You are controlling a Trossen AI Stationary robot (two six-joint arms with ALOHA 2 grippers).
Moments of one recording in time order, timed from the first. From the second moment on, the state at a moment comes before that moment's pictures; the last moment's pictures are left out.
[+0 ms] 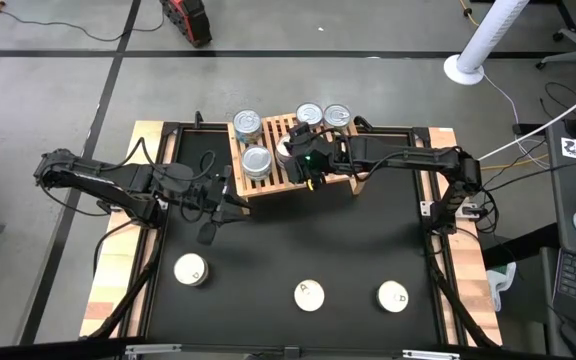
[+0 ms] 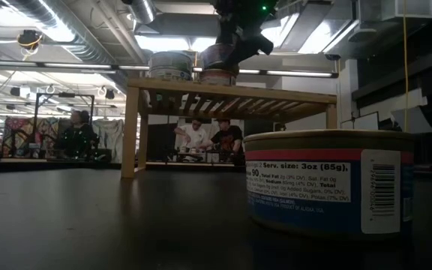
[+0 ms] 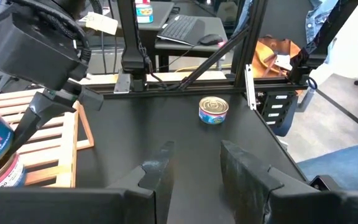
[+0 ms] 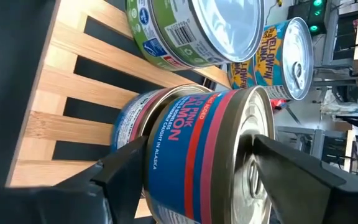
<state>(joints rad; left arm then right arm) -0.16 0.97 0.89 -0.21 -0.03 -0.04 -0.11 1.78 1.71 -0.72 0.36 -0.86</state>
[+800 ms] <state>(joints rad) -0.16 0.97 0.89 -0.21 -0.03 -0.04 -0.07 1.76 1.81 -0.84 0.31 -0.83</state>
